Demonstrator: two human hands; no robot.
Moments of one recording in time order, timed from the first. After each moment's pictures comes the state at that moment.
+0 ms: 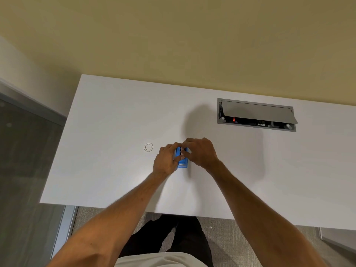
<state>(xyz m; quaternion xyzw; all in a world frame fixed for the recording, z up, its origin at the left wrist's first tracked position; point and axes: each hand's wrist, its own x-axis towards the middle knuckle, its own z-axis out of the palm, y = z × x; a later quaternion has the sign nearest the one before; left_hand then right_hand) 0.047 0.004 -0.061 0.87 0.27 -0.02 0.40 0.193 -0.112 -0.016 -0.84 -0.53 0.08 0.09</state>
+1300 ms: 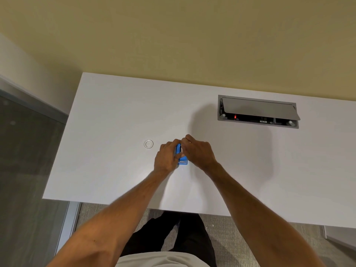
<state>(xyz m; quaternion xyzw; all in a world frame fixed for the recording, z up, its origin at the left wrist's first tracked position) 0.048 0.000 -0.040 0.86 0.31 -0.07 0.40 0.173 -0.115 -0.020 -0.84 -0.54 0.02 0.04</state>
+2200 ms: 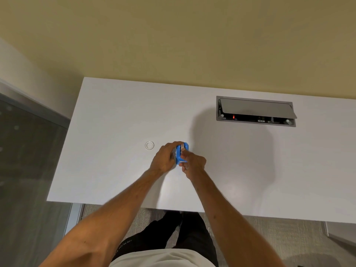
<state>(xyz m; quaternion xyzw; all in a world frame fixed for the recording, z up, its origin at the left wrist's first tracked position) 0.036 0.007 0.008 0.83 0.24 -0.06 0.49 0.114 -0.106 -0.015 -0.66 0.31 0.41 0.55</state>
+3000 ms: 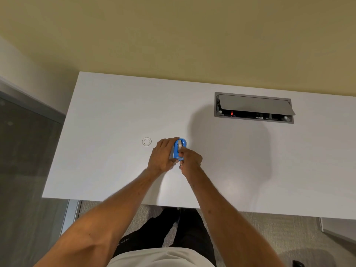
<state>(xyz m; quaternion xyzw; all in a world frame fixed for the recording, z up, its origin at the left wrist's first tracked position) 0.028 0.004 -0.032 0.89 0.24 -0.09 0.37 0.107 -0.102 -0.022 -0.66 0.33 0.38 0.56</state>
